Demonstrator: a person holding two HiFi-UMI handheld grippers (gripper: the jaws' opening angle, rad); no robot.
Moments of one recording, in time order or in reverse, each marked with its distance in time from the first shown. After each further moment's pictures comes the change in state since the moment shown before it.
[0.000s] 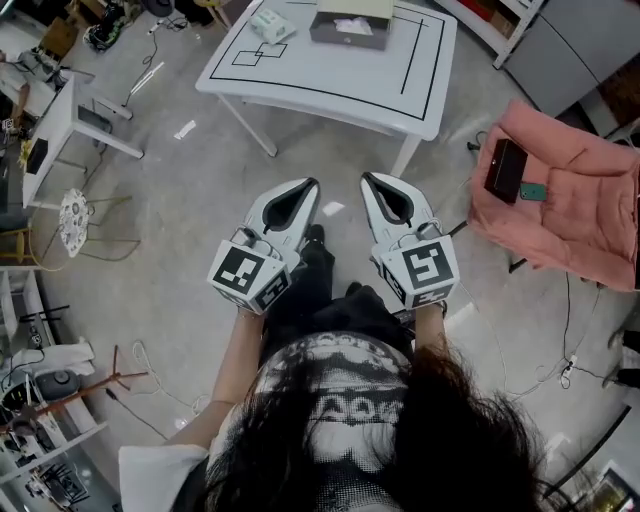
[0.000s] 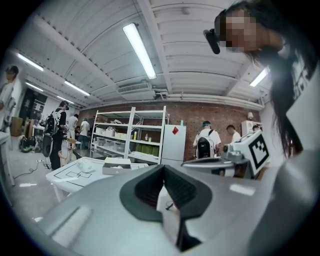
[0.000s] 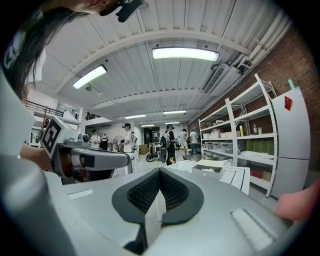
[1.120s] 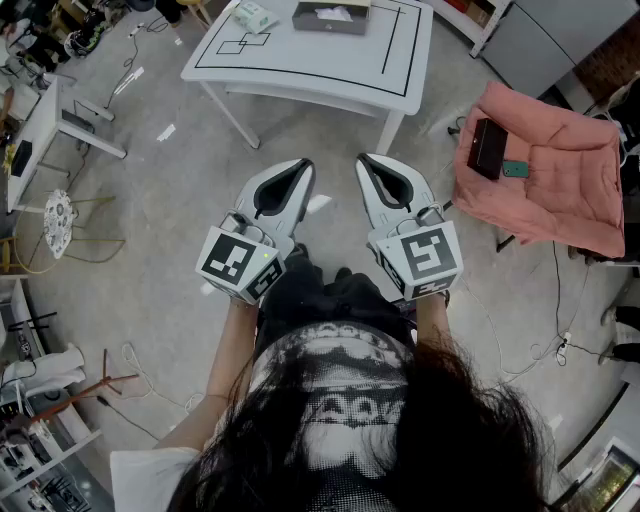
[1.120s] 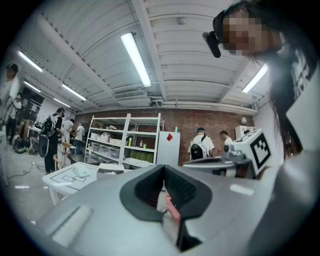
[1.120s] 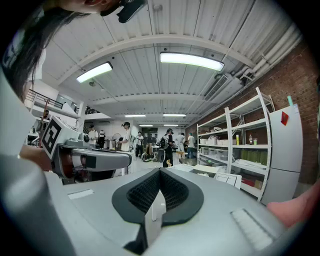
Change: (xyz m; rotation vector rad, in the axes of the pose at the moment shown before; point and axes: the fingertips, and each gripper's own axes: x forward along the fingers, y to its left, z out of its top) left arm -0.049 -0.047 0.014 -0.012 -0.072 -0.042; right arm -0.058 0.043 0.020 -0.071 -0.002 -0.043
